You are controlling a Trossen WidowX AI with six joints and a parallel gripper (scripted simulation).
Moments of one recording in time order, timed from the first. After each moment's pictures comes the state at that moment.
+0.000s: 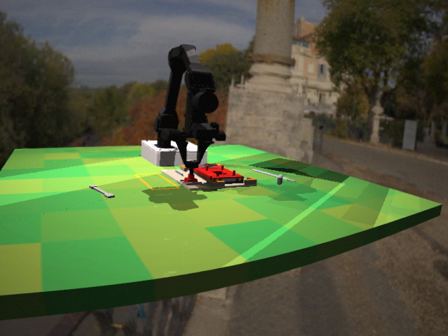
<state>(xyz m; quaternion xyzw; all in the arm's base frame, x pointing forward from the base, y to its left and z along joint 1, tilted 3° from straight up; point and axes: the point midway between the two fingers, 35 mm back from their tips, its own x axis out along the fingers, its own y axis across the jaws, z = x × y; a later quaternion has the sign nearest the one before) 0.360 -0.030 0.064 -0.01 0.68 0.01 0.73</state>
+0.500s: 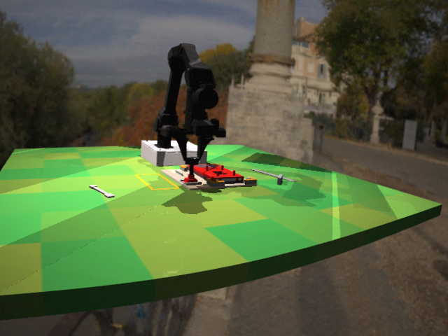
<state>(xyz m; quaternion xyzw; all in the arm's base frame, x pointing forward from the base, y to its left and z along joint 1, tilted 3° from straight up) 0.359 -0.030 0.073 -0.01 0.68 0.01 0.73</state>
